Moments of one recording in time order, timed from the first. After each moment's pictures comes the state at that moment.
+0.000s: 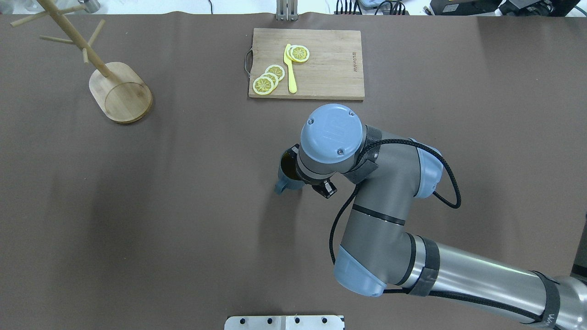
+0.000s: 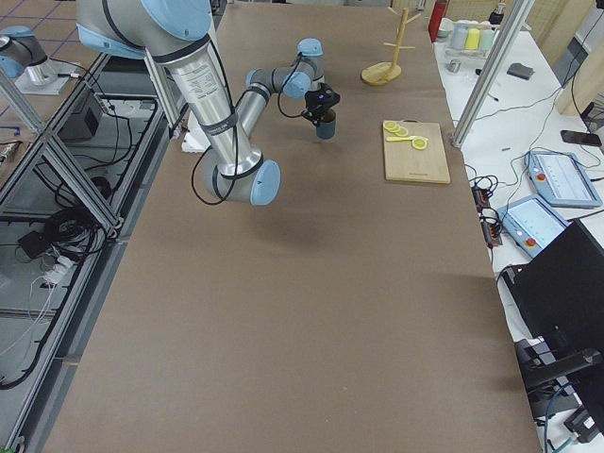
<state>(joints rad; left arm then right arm) -1.52 -1.67 -1.55 -1.85 -2.47 -0.39 0.46 -0.85 1.73 -1.64 1.79 2.17</state>
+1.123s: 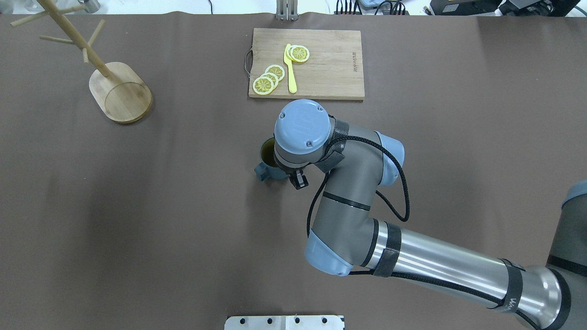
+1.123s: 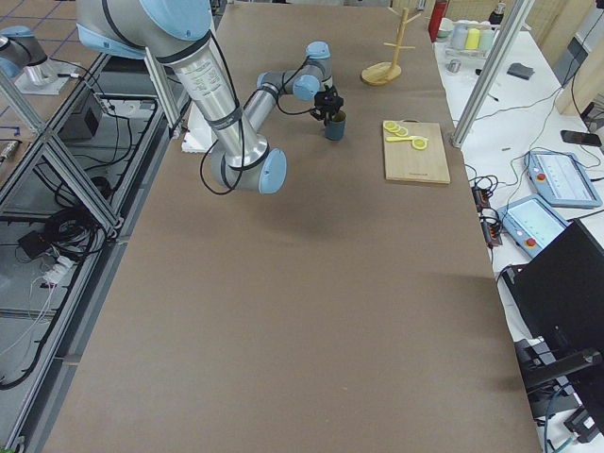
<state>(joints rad) -1.52 -1.68 -1.54 -1.85 -2.48 -0.39 0.48 -0.76 1.57 -1.52 1.75 2.43</state>
